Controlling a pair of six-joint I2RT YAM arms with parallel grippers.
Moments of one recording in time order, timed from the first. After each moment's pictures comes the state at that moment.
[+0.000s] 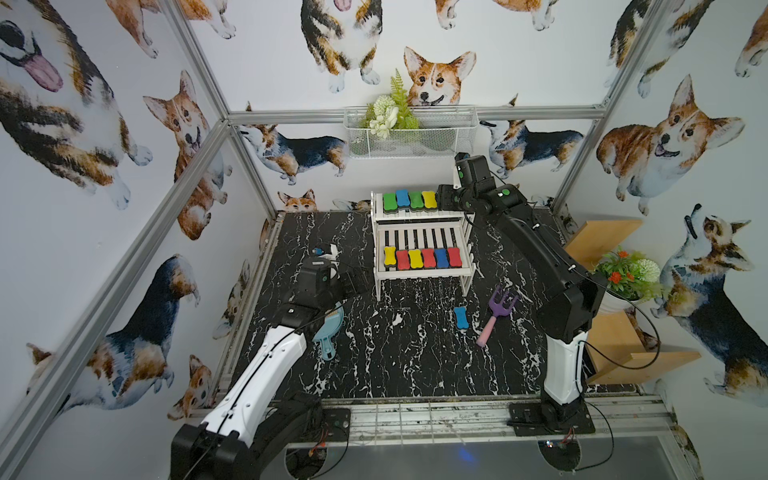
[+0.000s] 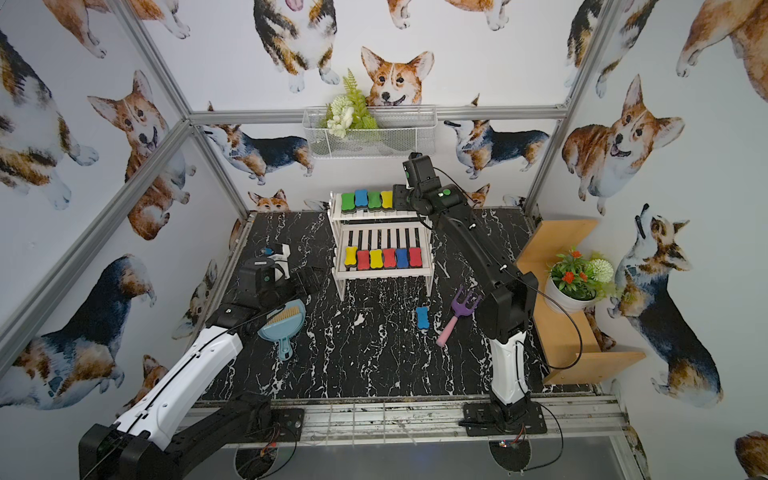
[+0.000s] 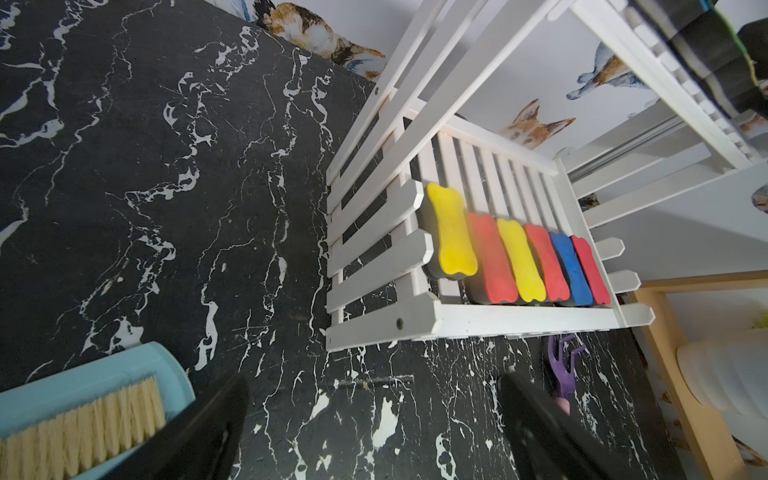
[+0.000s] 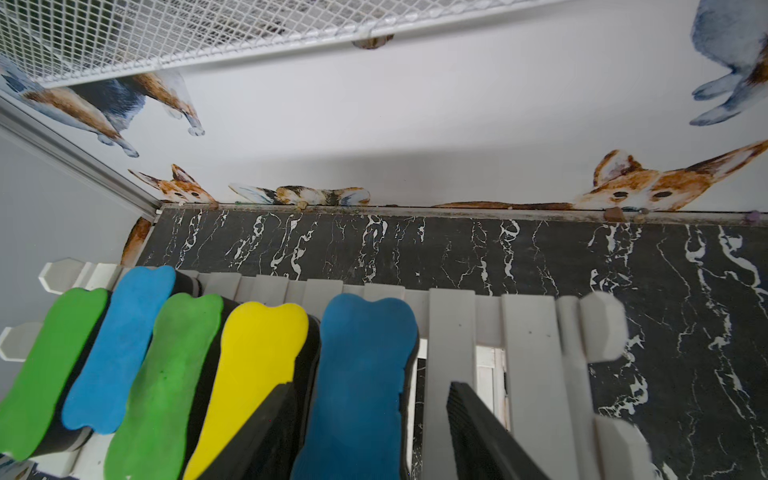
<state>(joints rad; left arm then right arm) -0.22 1.01 0.76 -0.31 0.15 -0.52 0.44 1.99 2.19 -0.81 0.12 0.36</state>
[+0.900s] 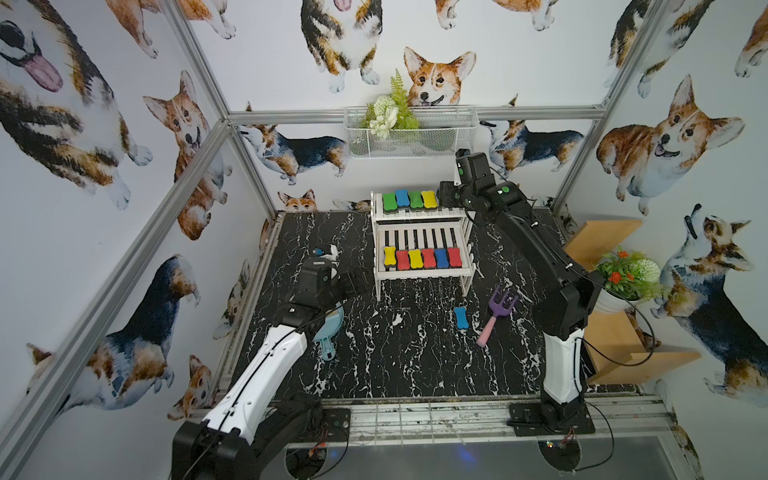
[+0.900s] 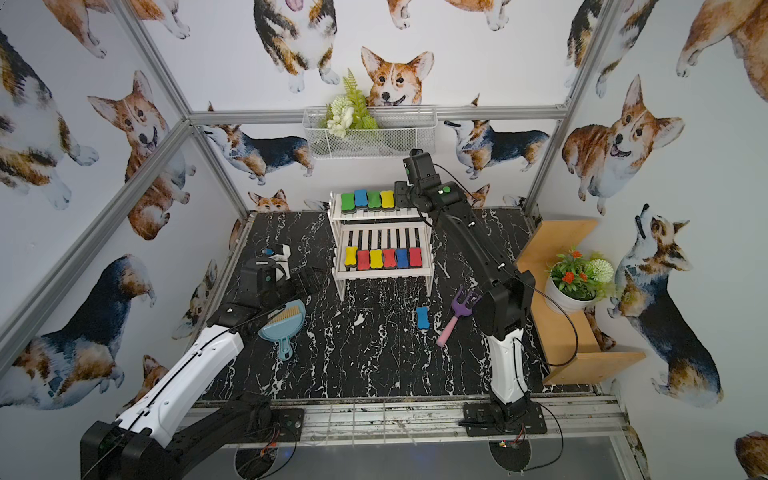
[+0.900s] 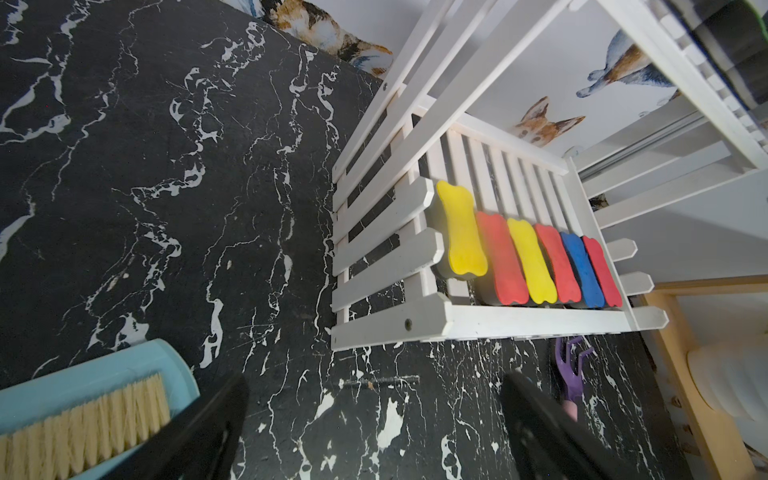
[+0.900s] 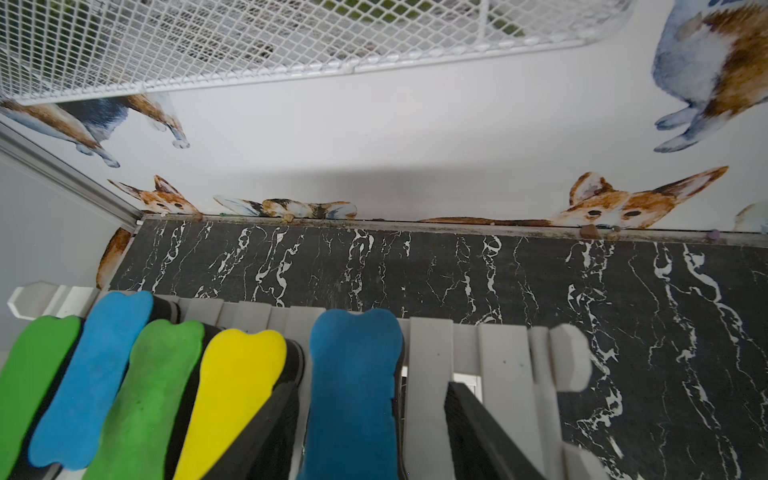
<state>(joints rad) -0.22 1.02 0.75 -0.31 0.14 -0.52 0.43 2.03 2.26 -0.83 0.16 0.32</state>
